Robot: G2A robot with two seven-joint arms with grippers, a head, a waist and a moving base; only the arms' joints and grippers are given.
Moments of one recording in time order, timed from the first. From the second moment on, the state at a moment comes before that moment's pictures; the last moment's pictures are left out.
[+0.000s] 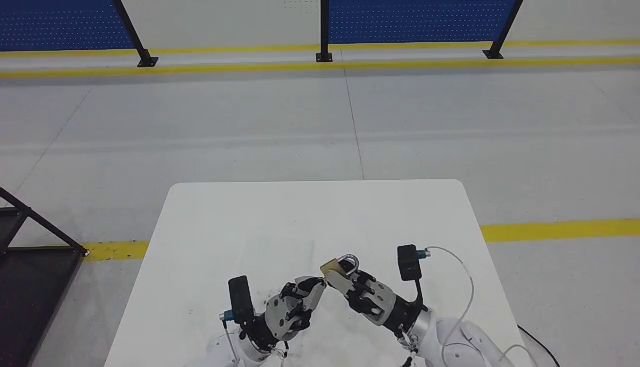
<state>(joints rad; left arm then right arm) 1.68 -1.05 -0.89 -1.63 1.22 -0.57 0.93 -1.81 -1.10 1.11 -1.96 -0.45 -0.55 0.17</state>
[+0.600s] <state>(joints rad) 1.68 -1.06 -0.90 -1.61 1.20 -0.58 0.93 -1.81 -1.10 1.11 -1.97 -0.44 -0.56 0.16</state>
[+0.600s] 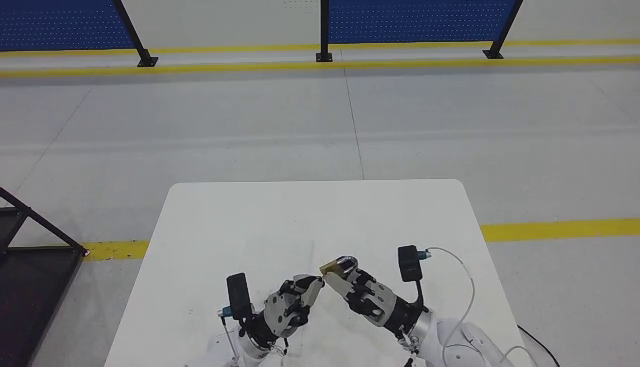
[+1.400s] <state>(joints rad) 1.68 -1.06 -0.91 -1.59 1.06 -0.74 0.90 -1.82 -1.09 1.12 -1.97 -0.44 -0.58 0.14</state>
